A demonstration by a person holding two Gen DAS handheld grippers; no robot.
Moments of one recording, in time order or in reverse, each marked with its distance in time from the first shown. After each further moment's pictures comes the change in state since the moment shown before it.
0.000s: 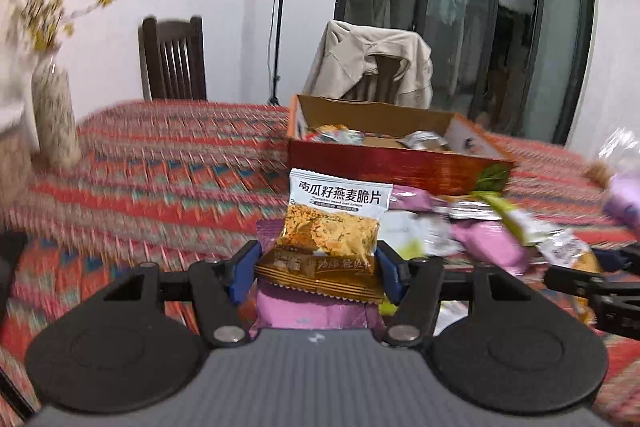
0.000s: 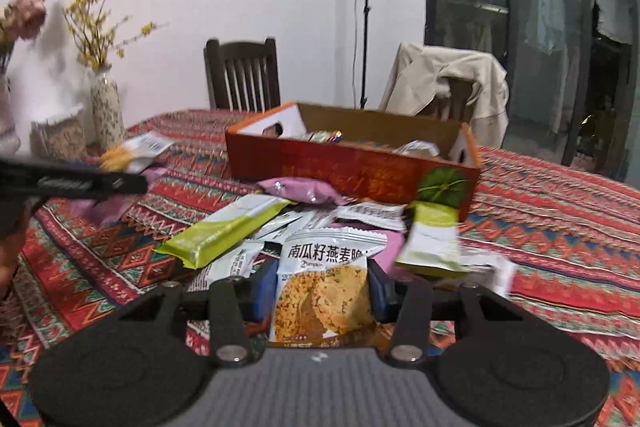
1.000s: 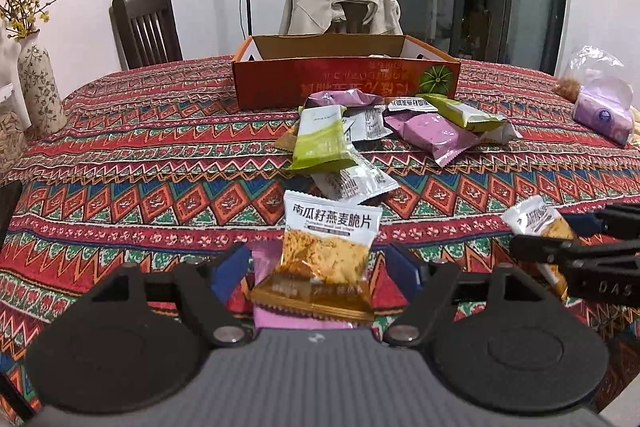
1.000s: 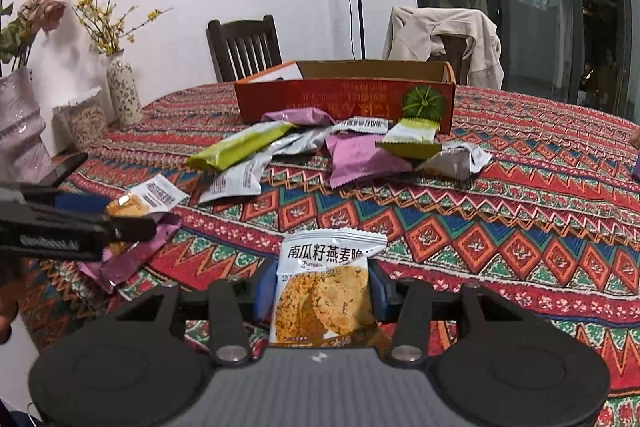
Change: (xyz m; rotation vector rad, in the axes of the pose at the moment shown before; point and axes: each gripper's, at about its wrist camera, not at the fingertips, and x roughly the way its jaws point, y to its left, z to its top) left arm -0.026 -0.062 -0.069 0.146 0.126 0.024; right arm -0.041 -0.013 -0.072 0.082 0.090 0.055
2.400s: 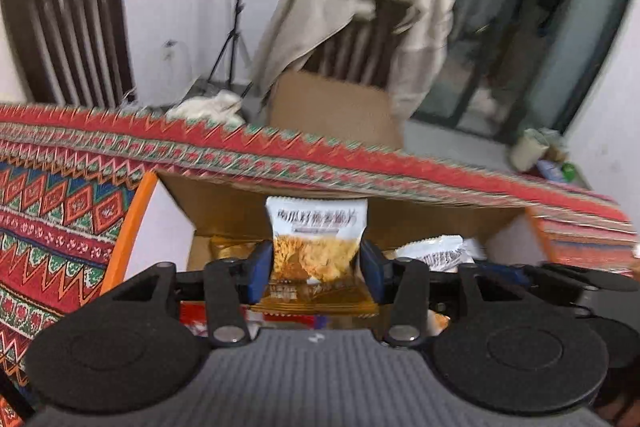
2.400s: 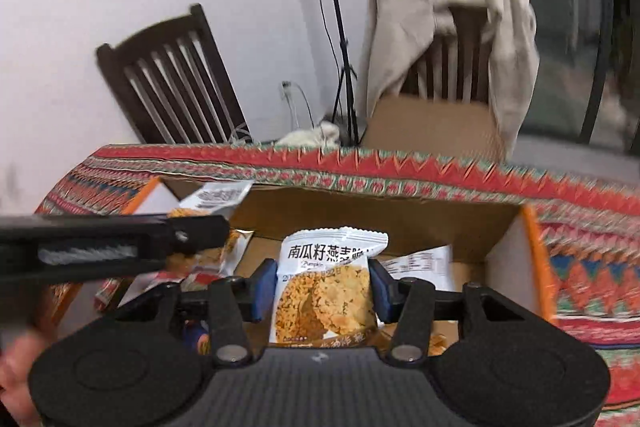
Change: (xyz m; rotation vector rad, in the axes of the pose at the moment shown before) left arm 0.362 0.051 0.328 -0.191 0.166 -0.094; right arm 0.350 -0.112 0.324 0.122 0.164 0.013
